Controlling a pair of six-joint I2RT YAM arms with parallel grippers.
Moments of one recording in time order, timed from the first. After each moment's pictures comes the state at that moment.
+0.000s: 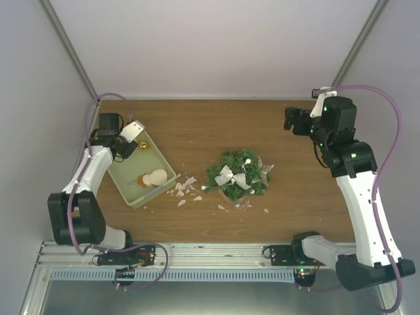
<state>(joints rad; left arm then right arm) 0.09 1.46 1.07 -0.52 0.00 0.75 0.20 1.11 1.47 -0.79 0.10 0.20</state>
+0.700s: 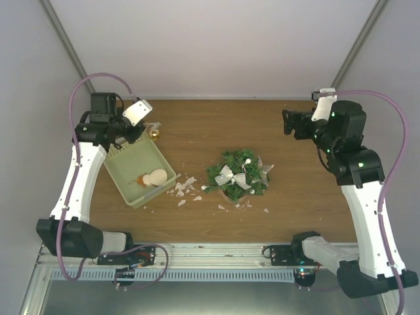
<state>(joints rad) -0.02 1.33 1.44 -0.83 0.27 0.71 0.20 1.05 1.47 -0.78 -0.01 0.12</state>
